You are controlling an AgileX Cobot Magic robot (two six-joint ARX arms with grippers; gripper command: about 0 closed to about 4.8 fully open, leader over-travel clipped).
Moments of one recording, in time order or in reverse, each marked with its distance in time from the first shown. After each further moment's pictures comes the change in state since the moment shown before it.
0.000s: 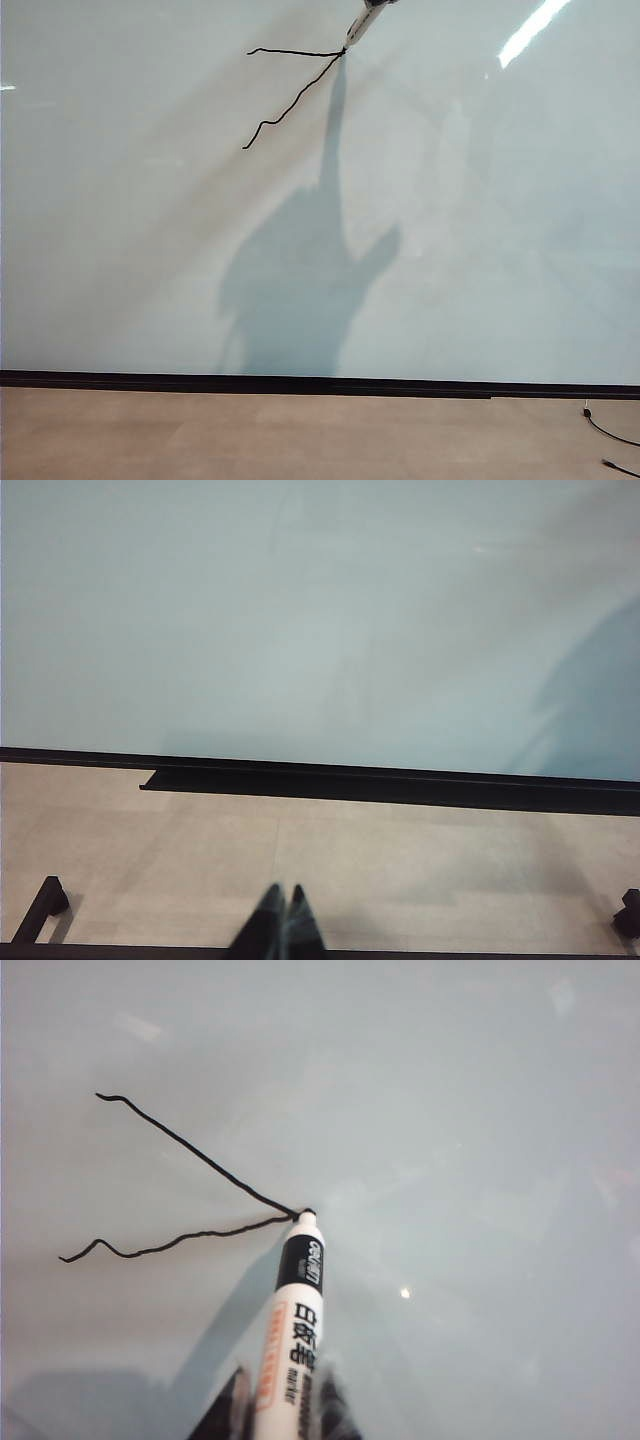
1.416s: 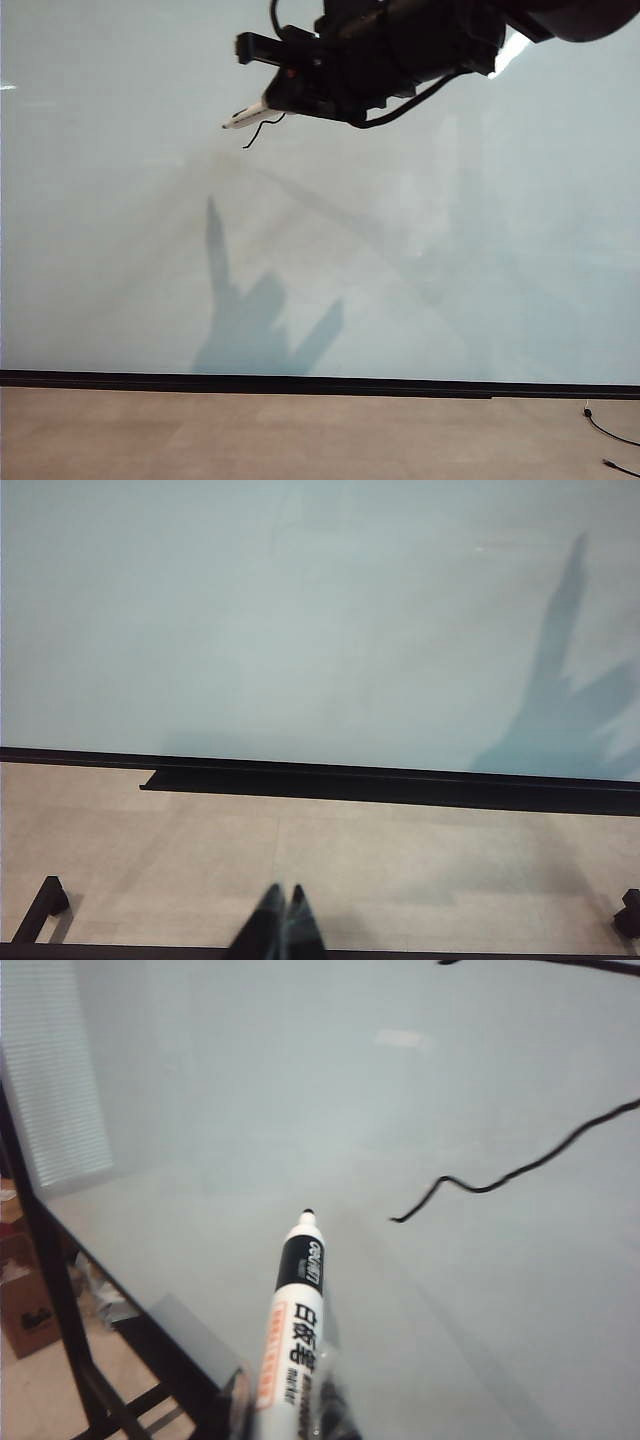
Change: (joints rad) left arm 0.000 0.000 0.000 0.000 0.000 0.000; right arm -0.012 0.282 -0.206 0.549 -0.422 0.335
